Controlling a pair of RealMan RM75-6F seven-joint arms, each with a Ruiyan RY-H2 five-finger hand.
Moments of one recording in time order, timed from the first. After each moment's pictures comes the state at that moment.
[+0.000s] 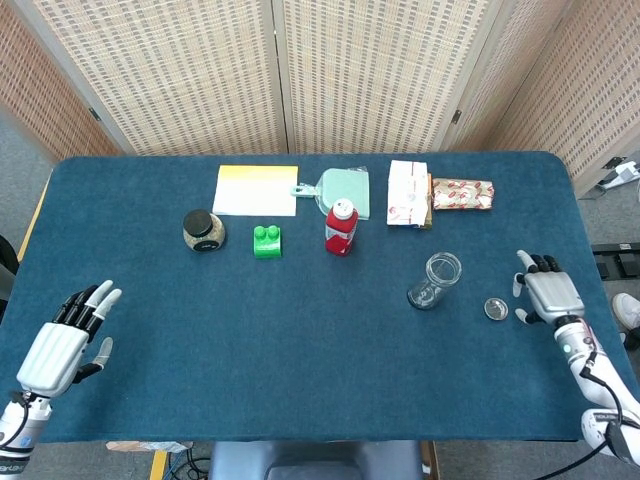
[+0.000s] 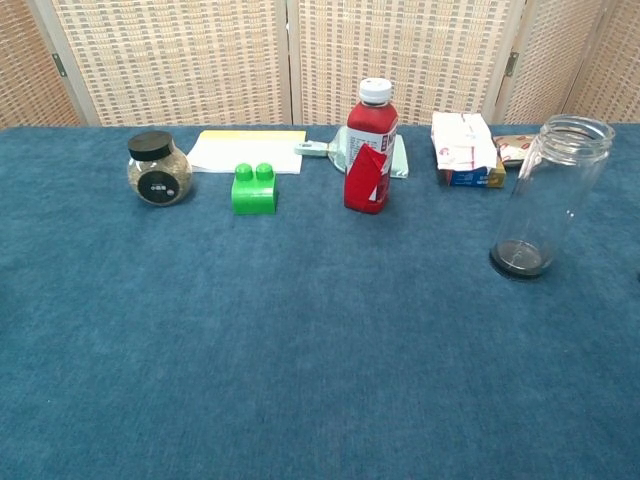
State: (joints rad) left arm -0.22 -1.17 0.00 -1.47 1.67 1.48 -0.04; right arm 0.46 -1.24 0.10 -1.25 -1.16 0.78 -0.12
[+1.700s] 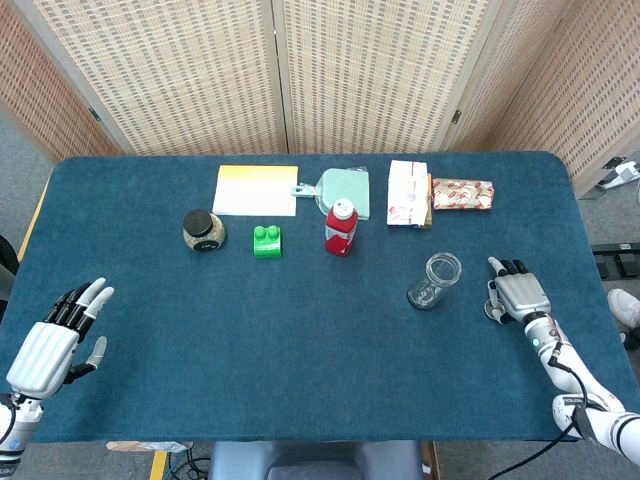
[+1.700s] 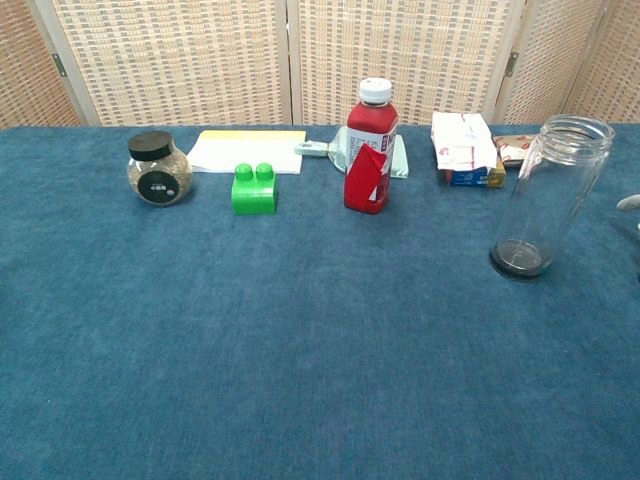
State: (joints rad) left arm -0.21 -1.14 0.00 -1.47 1.69 1.52 -0.10; right arm 0.54 -1.37 0.06 -1.12 -1.16 0.70 -0.14
